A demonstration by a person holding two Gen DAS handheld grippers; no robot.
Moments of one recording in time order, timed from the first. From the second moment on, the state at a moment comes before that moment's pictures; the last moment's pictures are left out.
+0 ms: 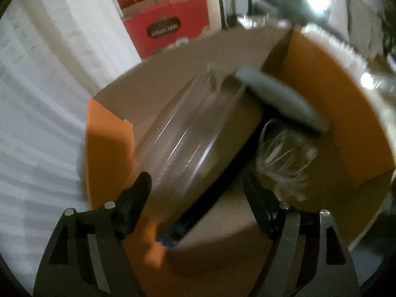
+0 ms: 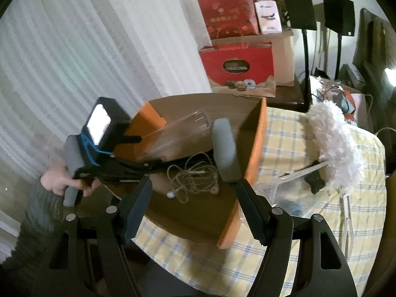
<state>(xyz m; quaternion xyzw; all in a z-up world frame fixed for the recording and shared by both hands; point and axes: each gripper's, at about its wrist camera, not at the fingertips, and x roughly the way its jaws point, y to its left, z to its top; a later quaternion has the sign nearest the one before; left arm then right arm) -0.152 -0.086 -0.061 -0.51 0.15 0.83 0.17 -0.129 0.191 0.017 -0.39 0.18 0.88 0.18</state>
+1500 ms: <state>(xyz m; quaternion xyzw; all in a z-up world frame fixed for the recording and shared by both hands) -0.108 0.095 0.008 -0.47 0.08 0.84 0.25 0.014 0.265 0.028 -0.38 0.18 0.85 0.32</state>
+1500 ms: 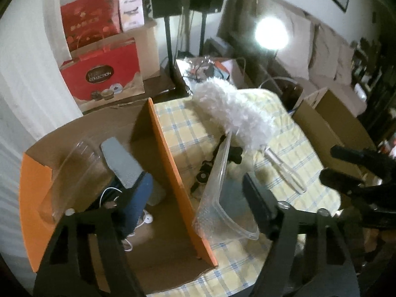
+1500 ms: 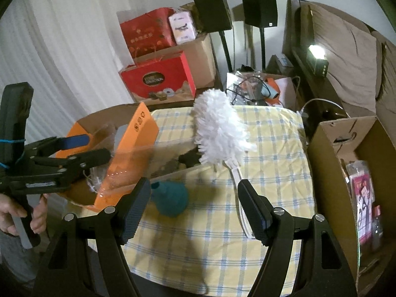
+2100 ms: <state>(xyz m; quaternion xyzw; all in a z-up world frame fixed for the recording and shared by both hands) -0.117 0.101 -0.012 -0.50 0.08 0.83 0.22 0.016 0.275 0.016 -0.38 0.20 0.85 0.30</state>
